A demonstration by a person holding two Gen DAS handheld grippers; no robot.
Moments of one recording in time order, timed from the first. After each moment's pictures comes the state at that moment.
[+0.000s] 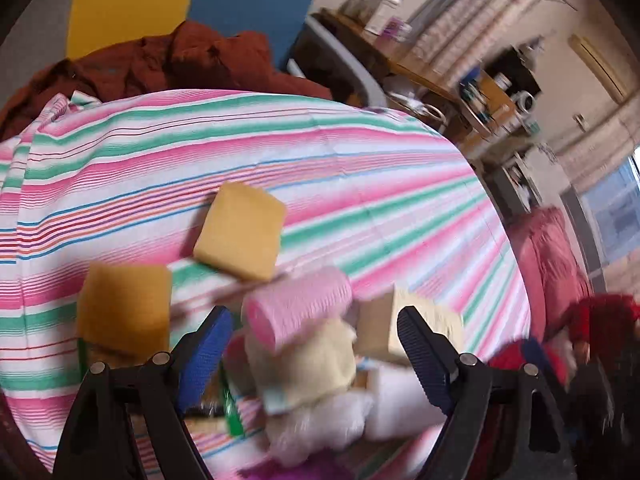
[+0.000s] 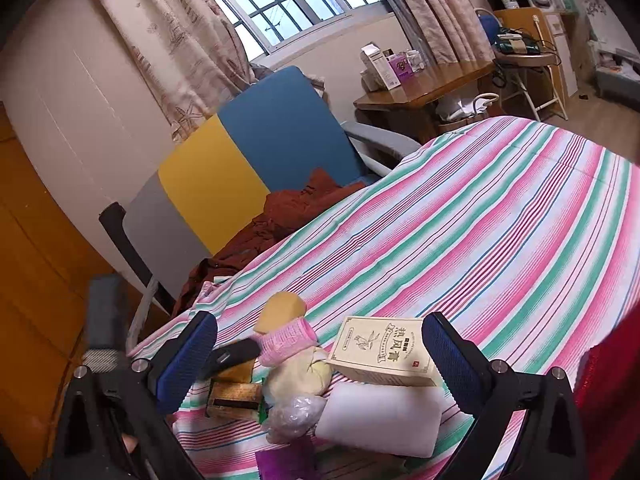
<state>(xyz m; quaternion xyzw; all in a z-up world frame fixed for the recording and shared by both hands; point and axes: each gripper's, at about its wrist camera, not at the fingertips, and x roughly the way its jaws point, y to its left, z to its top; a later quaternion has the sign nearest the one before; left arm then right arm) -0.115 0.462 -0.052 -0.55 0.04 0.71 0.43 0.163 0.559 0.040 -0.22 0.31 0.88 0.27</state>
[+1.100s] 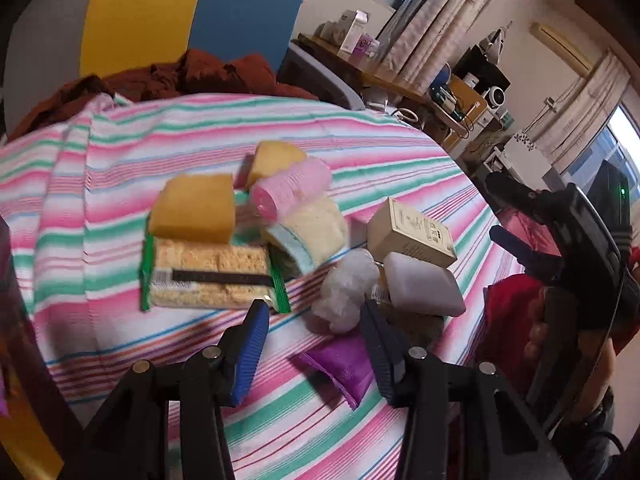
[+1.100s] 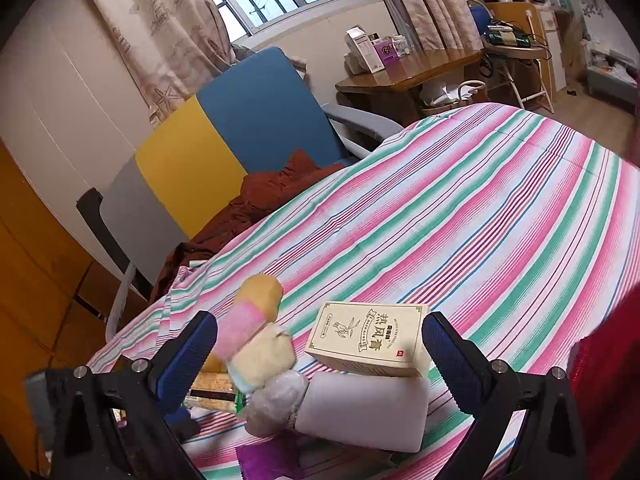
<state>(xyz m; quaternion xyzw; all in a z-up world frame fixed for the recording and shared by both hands) -0.052 0.347 -0.043 -0.48 0.06 0.73 0.47 0.155 0.564 0.029 -0.27 0.31 0.86 0.30</state>
